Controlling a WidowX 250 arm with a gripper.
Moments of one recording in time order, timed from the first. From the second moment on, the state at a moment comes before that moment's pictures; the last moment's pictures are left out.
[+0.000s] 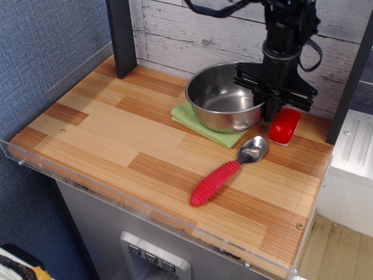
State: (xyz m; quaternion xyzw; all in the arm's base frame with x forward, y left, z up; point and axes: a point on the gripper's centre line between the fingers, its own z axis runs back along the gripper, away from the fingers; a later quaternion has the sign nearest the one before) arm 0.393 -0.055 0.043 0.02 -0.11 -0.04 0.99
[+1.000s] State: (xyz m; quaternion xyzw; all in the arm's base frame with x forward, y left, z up) arm 0.392 -0.033 0.045 0.02 -0.12 -0.01 0.99
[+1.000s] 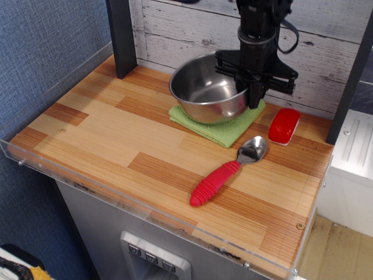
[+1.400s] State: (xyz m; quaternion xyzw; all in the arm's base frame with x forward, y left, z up) arm 0.401 -0.036 0.031 0.02 -0.10 -0.01 0.99
